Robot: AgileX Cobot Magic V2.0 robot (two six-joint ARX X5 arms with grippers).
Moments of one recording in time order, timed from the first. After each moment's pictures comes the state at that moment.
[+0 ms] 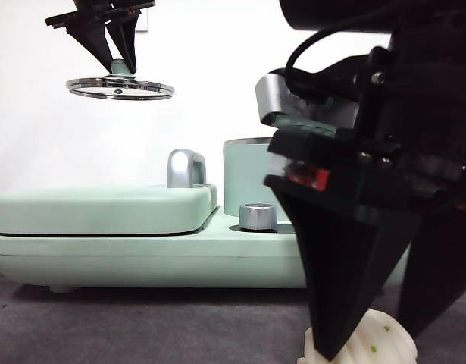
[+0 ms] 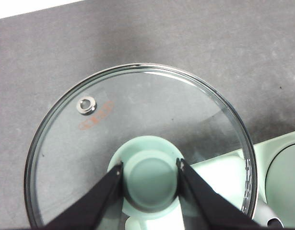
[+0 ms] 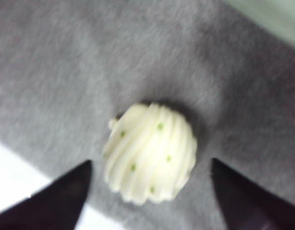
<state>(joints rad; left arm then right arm) -0.24 2.12 2.56 -1.31 0.07 0.04 1.01 1.36 0.74 -0.63 -0.03 0.50</state>
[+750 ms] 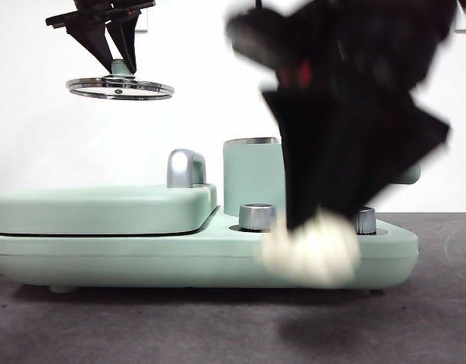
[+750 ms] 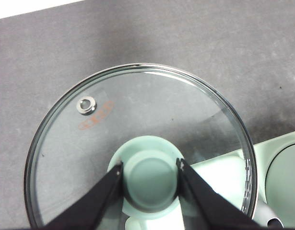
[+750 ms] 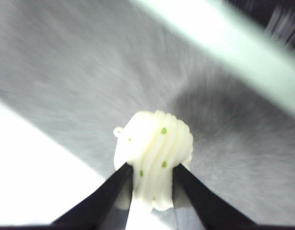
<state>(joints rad) -0.24 2.12 2.56 -1.31 0.07 0.04 0.93 1.38 1.01 -0.84 -0.14 0.44</state>
